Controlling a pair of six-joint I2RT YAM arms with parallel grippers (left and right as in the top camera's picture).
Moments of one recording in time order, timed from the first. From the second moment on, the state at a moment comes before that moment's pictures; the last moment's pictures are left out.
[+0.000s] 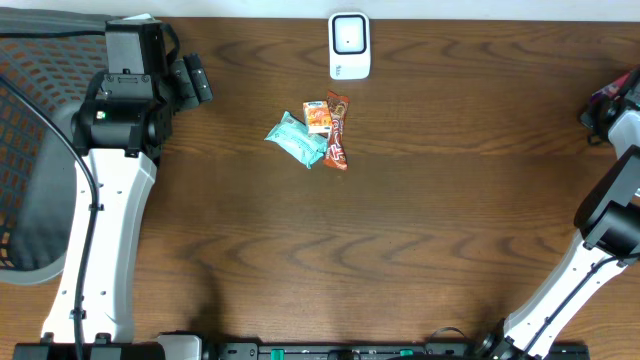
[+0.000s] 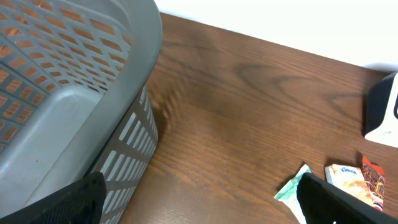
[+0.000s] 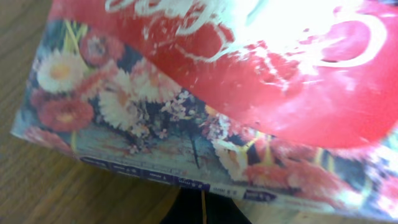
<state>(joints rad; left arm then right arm) -0.03 1.49 1.52 -0.80 -0.22 -0.26 -0.54 2.37 1.77 -0.34 0.18 0.25</state>
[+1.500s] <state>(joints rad) -0.03 1.49 1.52 -0.80 -0.22 -0.26 -0.52 2.34 1.74 -0.16 0.17 0.25</state>
